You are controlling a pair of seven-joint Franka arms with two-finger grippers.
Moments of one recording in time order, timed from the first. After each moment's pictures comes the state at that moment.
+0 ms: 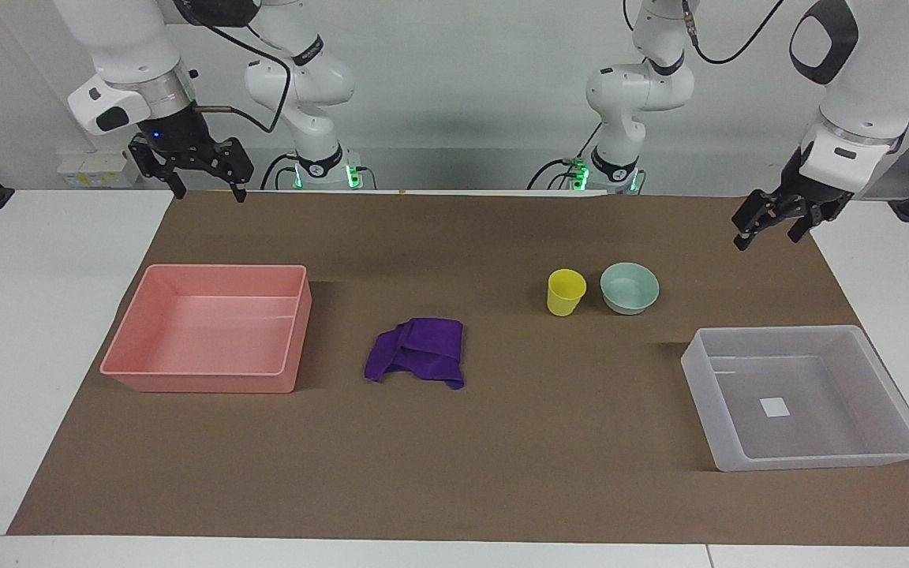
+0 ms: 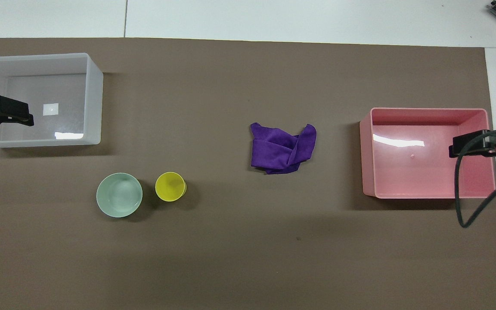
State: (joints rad) left arm 0.02 0.01 -0.04 -1.60 -0.01 1.67 -0.14; right arm 0.03 -0.07 -0.04 -1.61 -0.01 1.53 0.07
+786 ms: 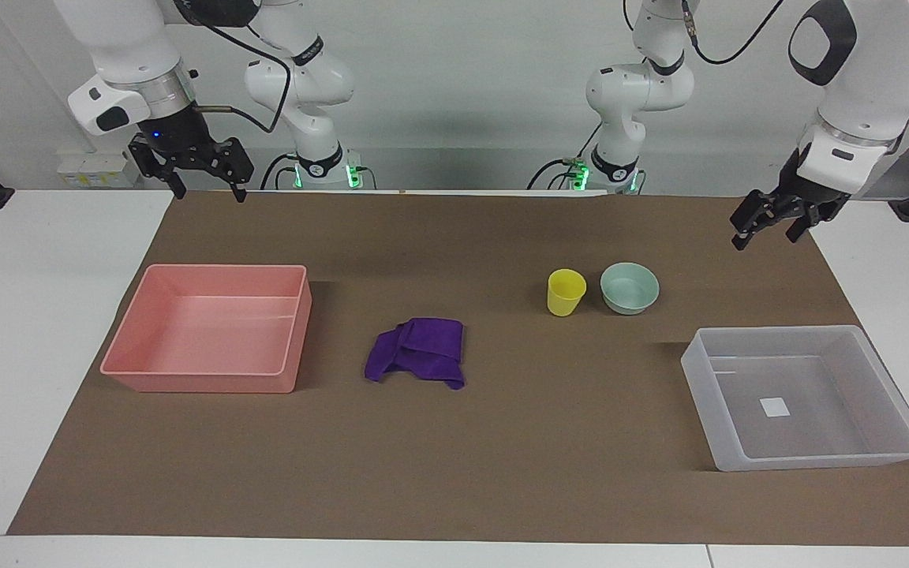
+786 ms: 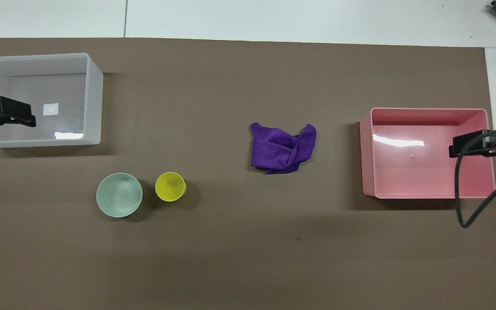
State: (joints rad) left arm 0.02 0.01 -0.05 -1.60 -0.01 1.65 -0.14; right arm 0.03 -0.07 -0.04 -1.61 -0.01 1.53 0.07
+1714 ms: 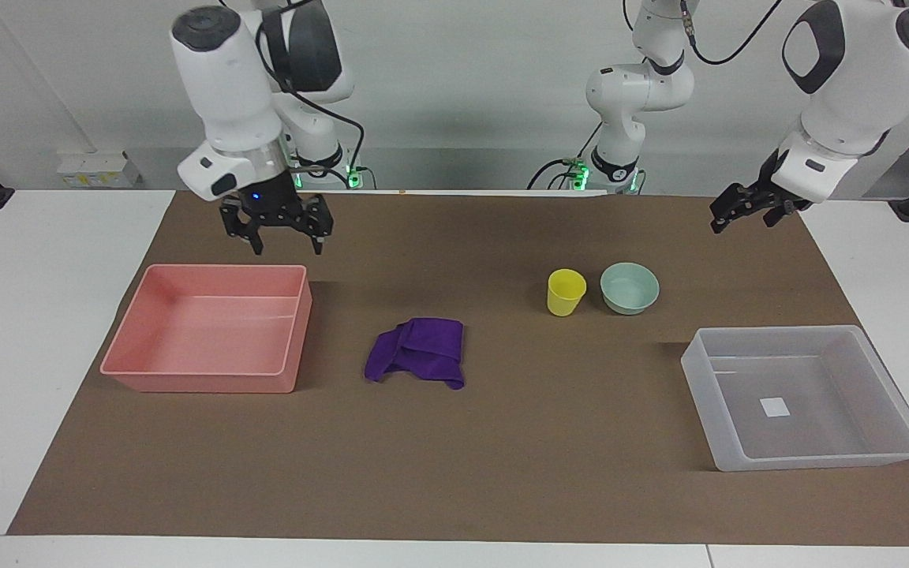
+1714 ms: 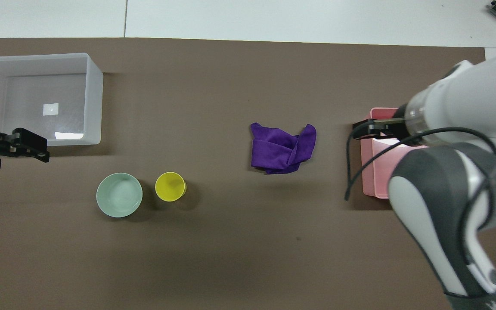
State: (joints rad) left arm 0.01 0.01 -0.05 -1.69 -0.02 1.50 -0.12; right arm 0.25 0.08 -0.01 -1.73 -0.01 1.89 0.24
